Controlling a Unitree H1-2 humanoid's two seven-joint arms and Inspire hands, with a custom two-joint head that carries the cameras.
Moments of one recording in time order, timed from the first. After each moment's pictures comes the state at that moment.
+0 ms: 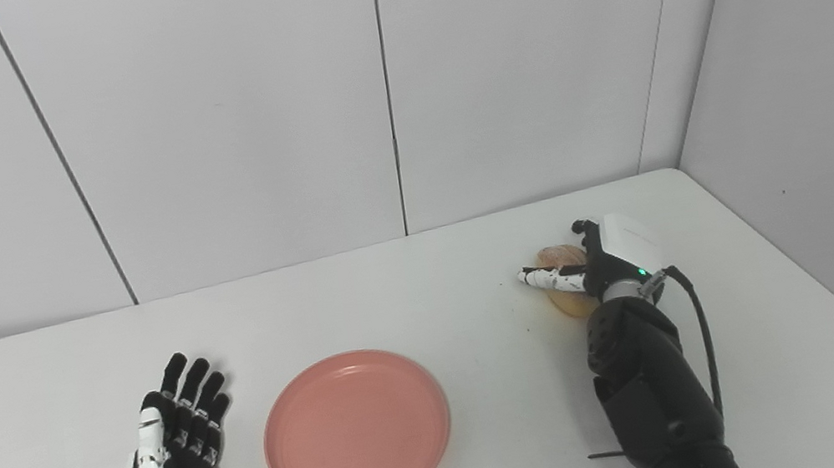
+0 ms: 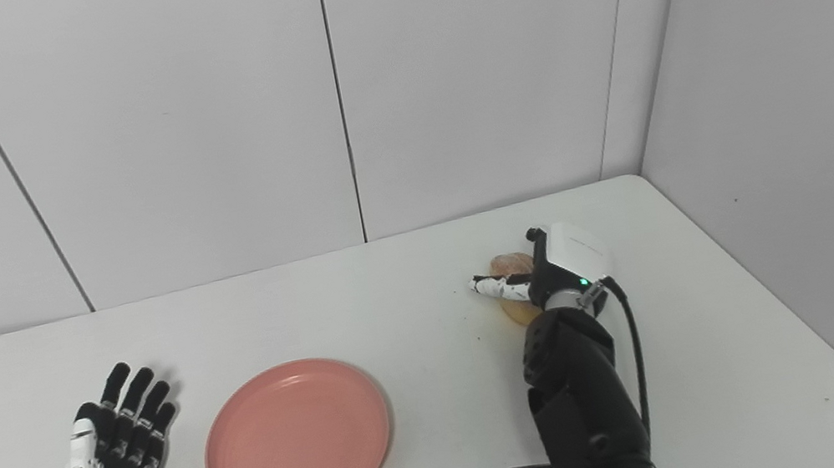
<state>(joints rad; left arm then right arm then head) -0.32 0.03 0.14 0.21 -0.41 0.08 -0.19 -0.66 -0.07 -0.27 0.42 -1.06 0.47 0.01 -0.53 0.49</state>
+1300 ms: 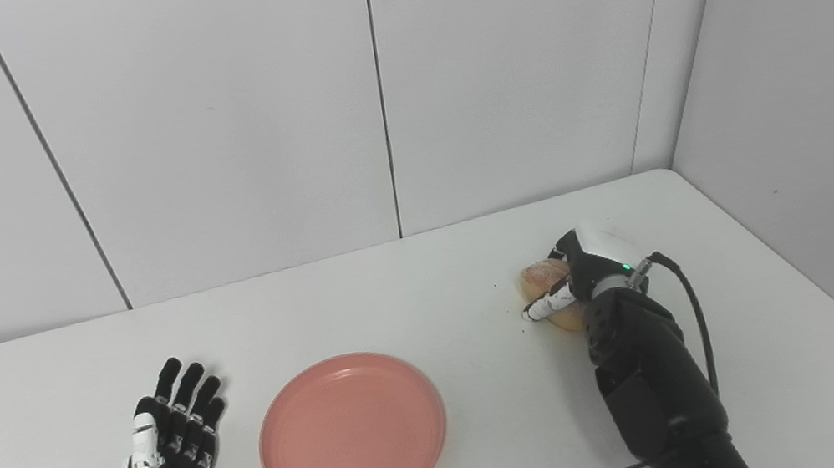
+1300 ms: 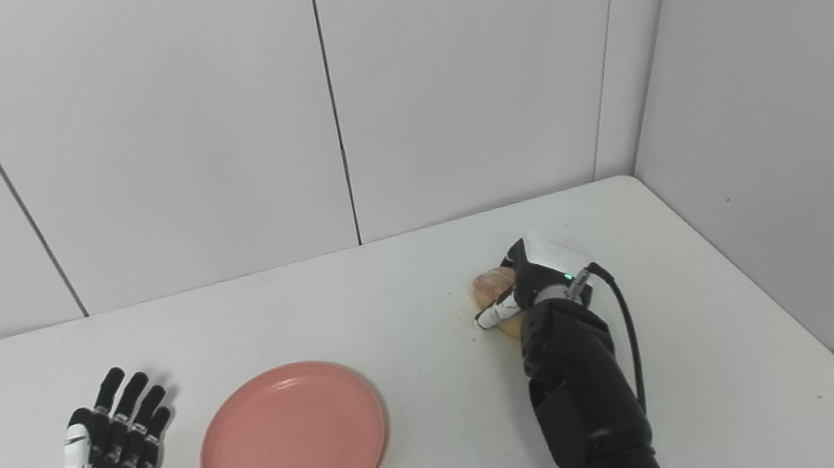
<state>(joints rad) -0.32 0.03 0.14 0.21 -0.41 0.08 -0.19 -0.64 -0.09 -0.23 0.30 -1.14 0.47 0.29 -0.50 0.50</state>
